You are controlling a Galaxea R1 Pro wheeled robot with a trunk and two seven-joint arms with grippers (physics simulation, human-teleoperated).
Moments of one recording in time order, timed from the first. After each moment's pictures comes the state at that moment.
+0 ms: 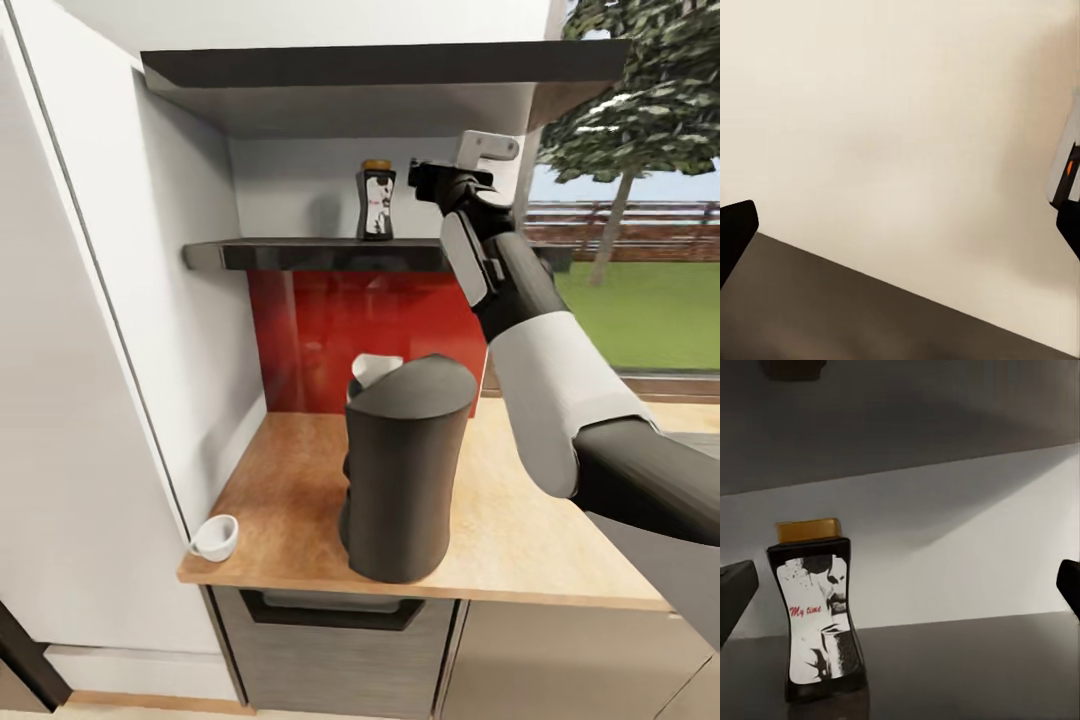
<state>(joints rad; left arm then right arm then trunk) -0.04 0.19 0.53 -0.02 -0.47 0.03 0.19 -1.59 0.17 0.12 -0.78 -0.17 0.28 -0.25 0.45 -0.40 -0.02</state>
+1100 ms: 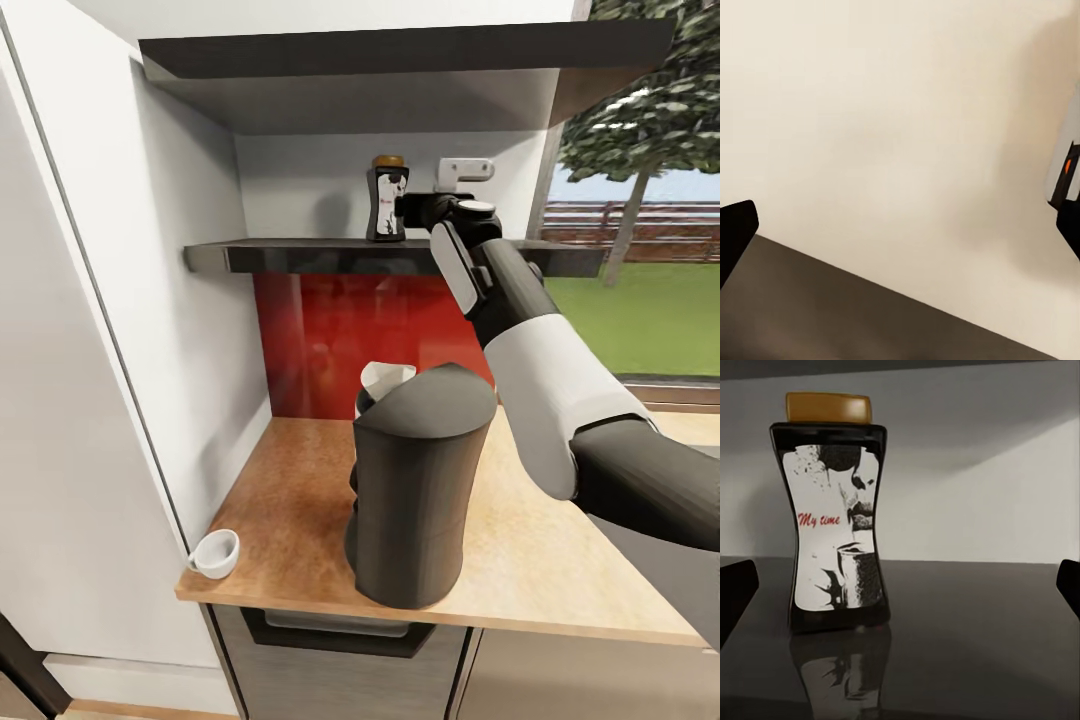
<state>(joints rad) -0.04 0.19 0.53 -0.01 -0.47 0.03 0.19 -1.59 0.17 0.19 -0.75 -0.16 0.44 -0.24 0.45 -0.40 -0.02</state>
